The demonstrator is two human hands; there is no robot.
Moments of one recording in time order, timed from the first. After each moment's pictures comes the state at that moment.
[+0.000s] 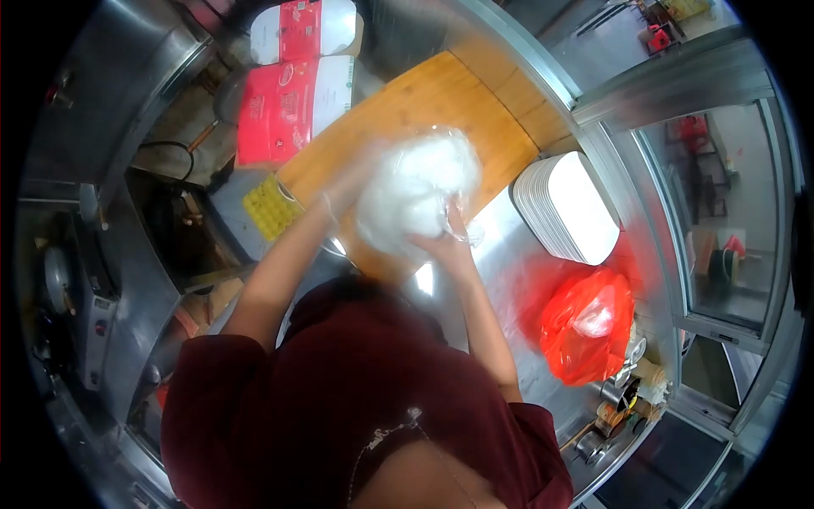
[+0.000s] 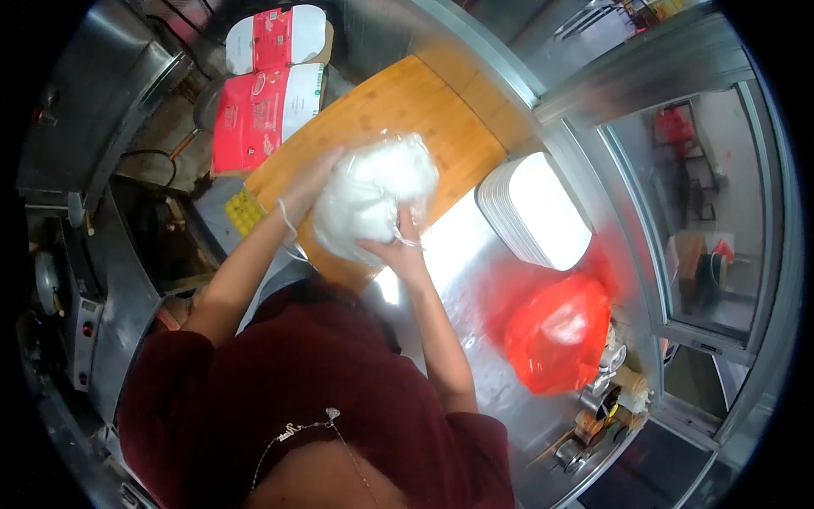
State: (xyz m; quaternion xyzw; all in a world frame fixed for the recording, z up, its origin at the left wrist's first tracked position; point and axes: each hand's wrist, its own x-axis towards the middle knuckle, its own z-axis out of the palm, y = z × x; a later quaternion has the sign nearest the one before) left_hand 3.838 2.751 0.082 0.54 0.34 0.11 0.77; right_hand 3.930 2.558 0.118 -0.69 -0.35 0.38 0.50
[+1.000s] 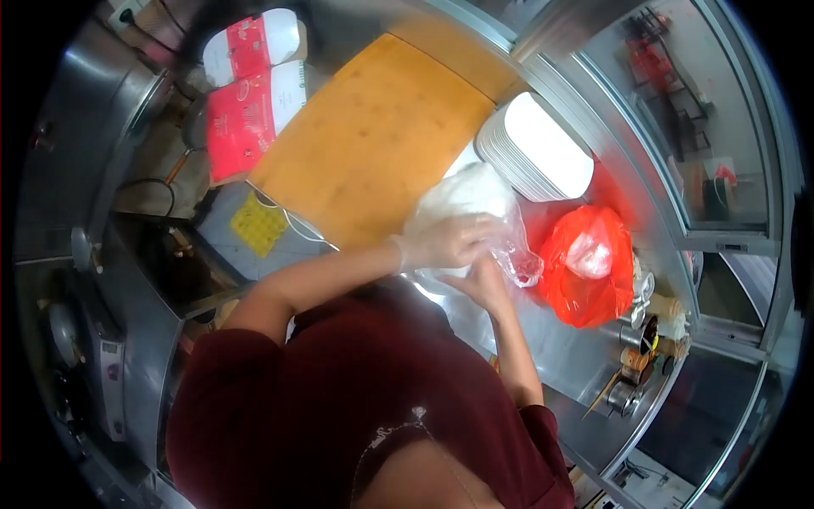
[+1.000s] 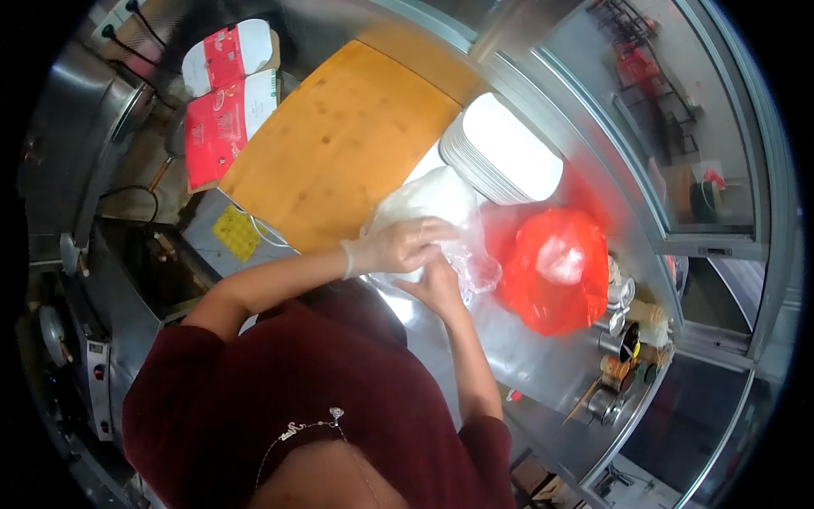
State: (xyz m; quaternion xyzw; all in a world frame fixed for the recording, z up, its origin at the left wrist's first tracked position) left_hand 3.888 2.549 0.105 0.80 -0.17 0.23 0.53; right_hand 3.924 2.394 0.112 -0.83 -0.42 0.21 0.29
